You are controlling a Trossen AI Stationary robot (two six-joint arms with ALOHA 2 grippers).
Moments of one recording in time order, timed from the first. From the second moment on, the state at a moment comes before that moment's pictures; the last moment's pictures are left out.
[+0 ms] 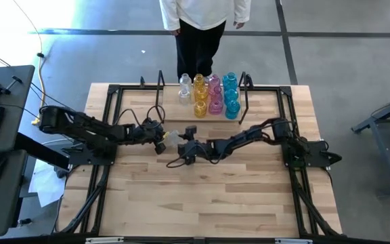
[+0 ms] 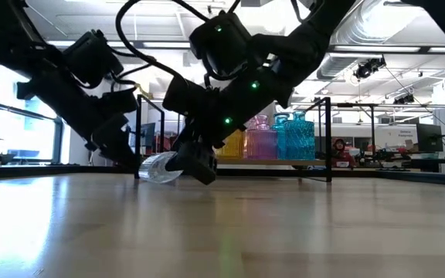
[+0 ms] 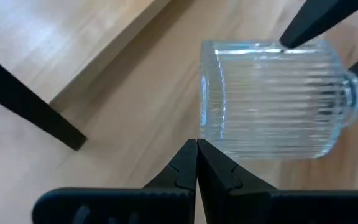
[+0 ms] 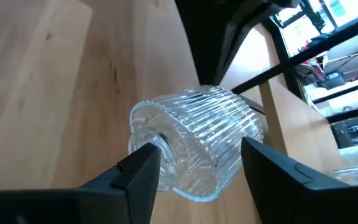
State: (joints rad) left arm 0.14 1.37 0.28 0.35 -0.27 -0.26; right arm 0.07 2.20 1.29 0.32 0.55 -0.51
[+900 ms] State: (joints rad) left arm 0.13 1.38 0.28 0.37 -0.14 -0.23; right arm -0.02 2.19 1.45 0.35 0.48 -0.53
